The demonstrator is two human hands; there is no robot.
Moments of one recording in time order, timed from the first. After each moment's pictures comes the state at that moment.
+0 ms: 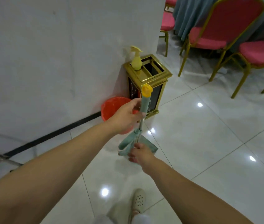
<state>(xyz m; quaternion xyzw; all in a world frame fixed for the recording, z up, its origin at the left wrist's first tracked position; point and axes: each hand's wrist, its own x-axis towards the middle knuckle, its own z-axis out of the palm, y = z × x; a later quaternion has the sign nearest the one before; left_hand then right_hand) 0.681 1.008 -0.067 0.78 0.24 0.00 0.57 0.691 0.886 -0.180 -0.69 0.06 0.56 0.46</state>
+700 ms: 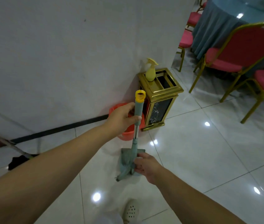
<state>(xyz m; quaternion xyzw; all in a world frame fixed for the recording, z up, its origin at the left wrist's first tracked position) 0.655 1.031 -0.058 0.81 0.30 0.11 0.49 0.704 0.874 -0.163 -0.67 0.00 0.62 0.42</state>
